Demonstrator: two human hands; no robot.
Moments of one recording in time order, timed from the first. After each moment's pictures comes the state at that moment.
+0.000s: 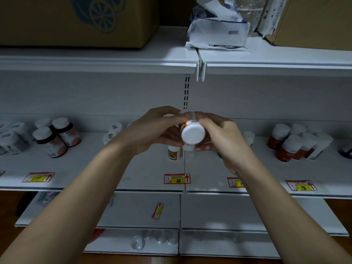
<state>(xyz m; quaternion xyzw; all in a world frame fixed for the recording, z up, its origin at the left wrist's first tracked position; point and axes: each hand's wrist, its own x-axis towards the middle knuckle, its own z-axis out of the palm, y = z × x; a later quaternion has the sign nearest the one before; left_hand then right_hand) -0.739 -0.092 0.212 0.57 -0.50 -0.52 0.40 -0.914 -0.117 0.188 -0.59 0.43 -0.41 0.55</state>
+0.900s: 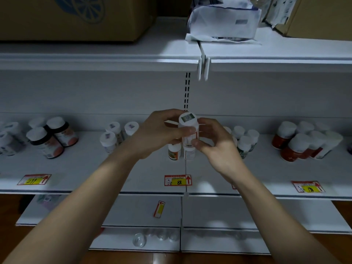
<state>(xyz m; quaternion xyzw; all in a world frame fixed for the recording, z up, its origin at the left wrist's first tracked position) -0.736 -0.120 0.174 0.54 -0.57 -0.44 0.44 -0.912 -0.146 0.125 -0.67 0.38 -0.44 0.45</state>
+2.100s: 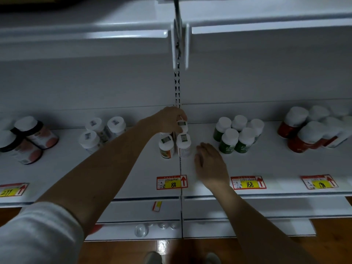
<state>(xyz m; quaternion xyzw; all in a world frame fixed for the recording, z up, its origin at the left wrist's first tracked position) -0.722 -0.294 0.062 0.62 -0.74 -0.25 0.05 -0.921 -0.208 -0.058 -0.77 0.56 -0.26 0.15</state>
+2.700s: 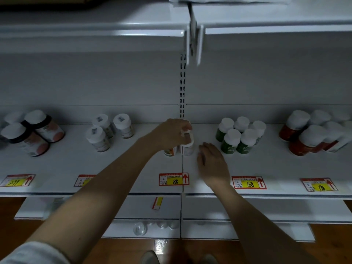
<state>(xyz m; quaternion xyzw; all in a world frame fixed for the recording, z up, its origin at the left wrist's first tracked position) -0.737 -0.223 0.072 0.62 -0.73 -0.26 0.13 -0.921 -0.206 -0.054 -0.77 0.56 -0.25 0.17</state>
